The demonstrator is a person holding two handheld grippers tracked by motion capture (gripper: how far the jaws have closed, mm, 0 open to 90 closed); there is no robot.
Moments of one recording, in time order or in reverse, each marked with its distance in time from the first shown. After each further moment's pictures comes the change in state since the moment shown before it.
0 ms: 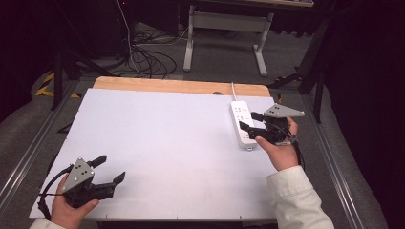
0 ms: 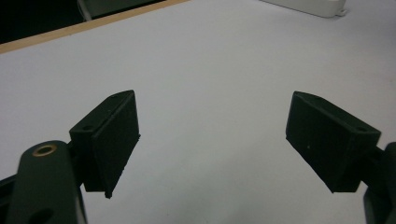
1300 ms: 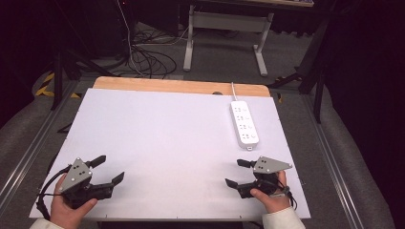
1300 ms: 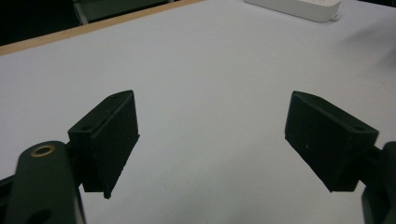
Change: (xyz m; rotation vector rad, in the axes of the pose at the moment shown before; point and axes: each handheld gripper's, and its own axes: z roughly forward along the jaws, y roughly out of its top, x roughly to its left) left arm 0.004 -0.002 -0.001 -0.008 -0.024 -0.003; right arm 0.076 -0.107 -0.017 0.011 0.299 -0.048
